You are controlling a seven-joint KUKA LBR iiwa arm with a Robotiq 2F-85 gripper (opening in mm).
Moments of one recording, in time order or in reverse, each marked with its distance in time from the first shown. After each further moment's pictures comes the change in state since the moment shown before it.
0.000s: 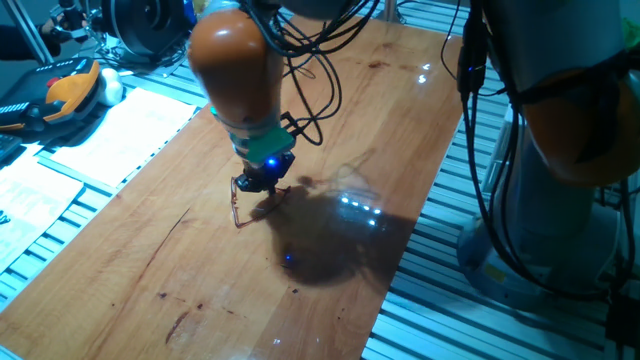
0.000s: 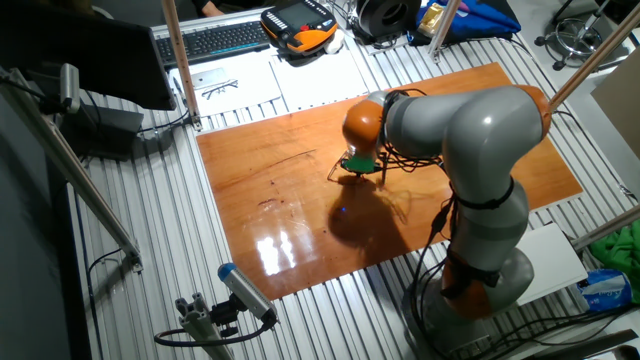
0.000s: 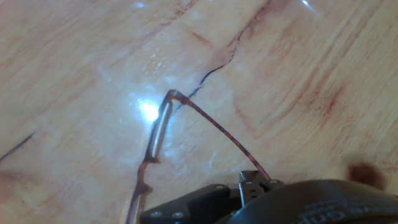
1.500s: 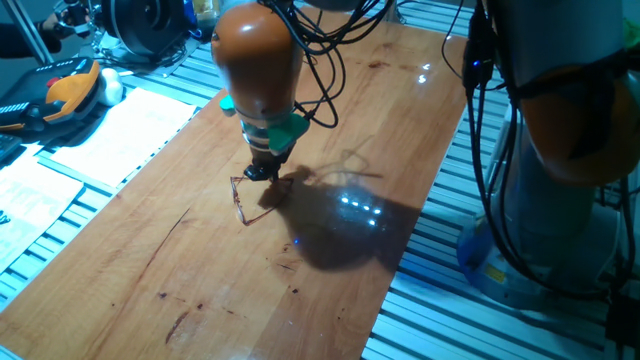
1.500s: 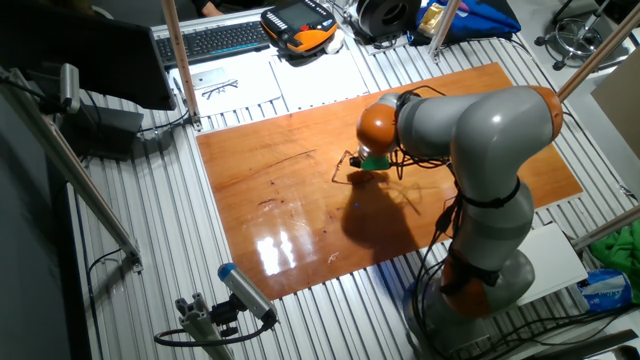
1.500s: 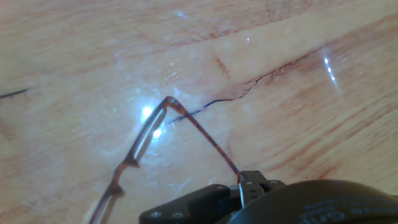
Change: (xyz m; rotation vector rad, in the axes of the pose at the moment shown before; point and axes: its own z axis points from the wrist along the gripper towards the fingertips) arm -0.033 -0.028 0.007 -0.010 -0.054 -0.170
